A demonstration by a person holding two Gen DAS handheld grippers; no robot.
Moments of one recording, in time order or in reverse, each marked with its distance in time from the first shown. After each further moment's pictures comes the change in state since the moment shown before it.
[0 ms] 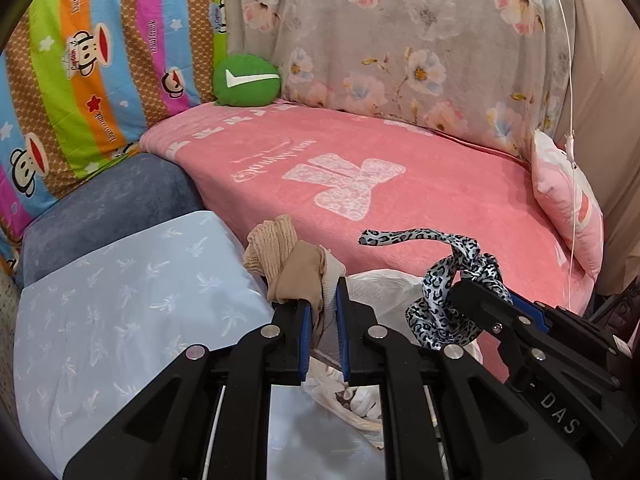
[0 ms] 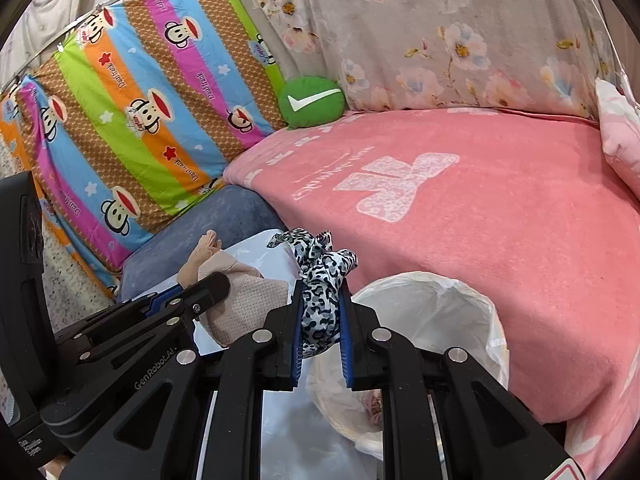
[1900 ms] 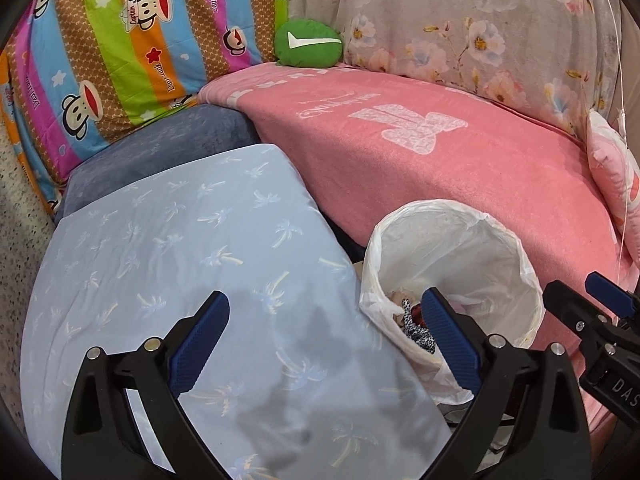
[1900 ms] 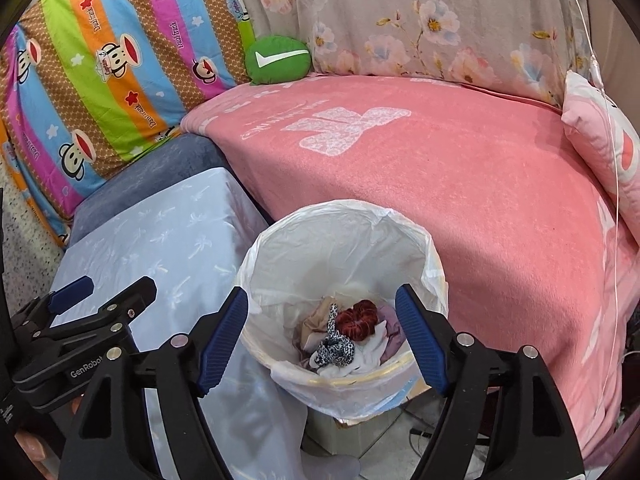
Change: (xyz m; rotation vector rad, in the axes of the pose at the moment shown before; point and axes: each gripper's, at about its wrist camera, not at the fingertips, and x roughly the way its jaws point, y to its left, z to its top) left arm 0.003 0.017 -0.079 -0.097 0.085 0.210; right arm -0.002 -0.028 -0.075 -0.095 0.117 -0.183
